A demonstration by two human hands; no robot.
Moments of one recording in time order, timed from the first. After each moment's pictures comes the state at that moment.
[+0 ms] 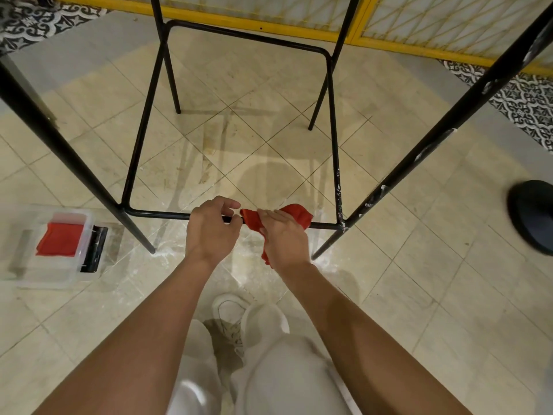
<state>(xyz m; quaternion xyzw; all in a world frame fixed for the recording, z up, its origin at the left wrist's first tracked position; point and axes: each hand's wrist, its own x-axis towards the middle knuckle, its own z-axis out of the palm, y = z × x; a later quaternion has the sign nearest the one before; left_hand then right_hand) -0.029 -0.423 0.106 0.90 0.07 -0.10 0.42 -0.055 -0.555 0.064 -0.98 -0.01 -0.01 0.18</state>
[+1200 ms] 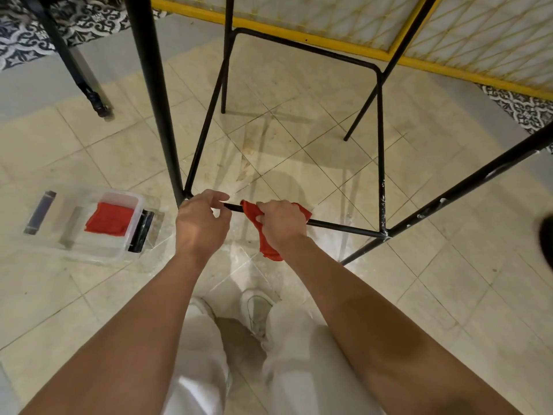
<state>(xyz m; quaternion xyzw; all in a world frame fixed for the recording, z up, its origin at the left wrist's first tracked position) -0.037 -0.330 0.118 0.90 0.16 -0.05 0.40 -0.016 -0.470 0.110 -0.97 -0.04 0.20 0.12</state>
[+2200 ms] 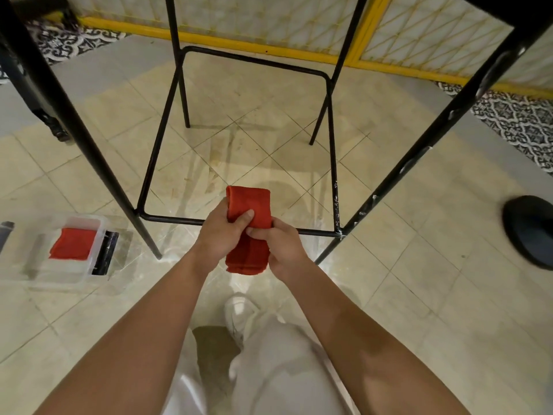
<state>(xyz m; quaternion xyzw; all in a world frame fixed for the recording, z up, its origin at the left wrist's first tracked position) -0.029 -0.424 0.132 0.76 0.13 -0.20 0.60 -0.055 -0.533 0.139 -0.53 0.35 0.19 0.75</state>
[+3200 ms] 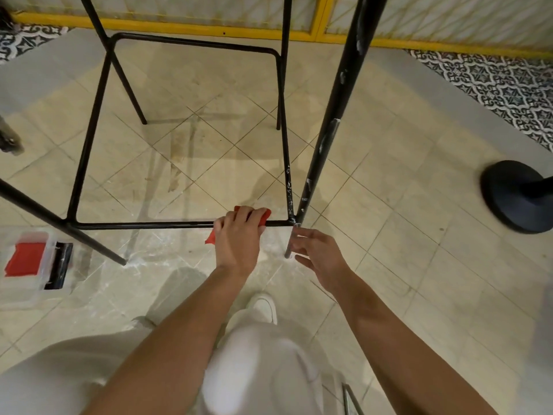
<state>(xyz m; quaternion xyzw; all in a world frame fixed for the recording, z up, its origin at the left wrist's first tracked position) -0.058 -0.542 0.081 0.98 -0.13 -0.06 0.16 -0.100 -0.684 0.118 -0.61 0.44 0.17 0.64</state>
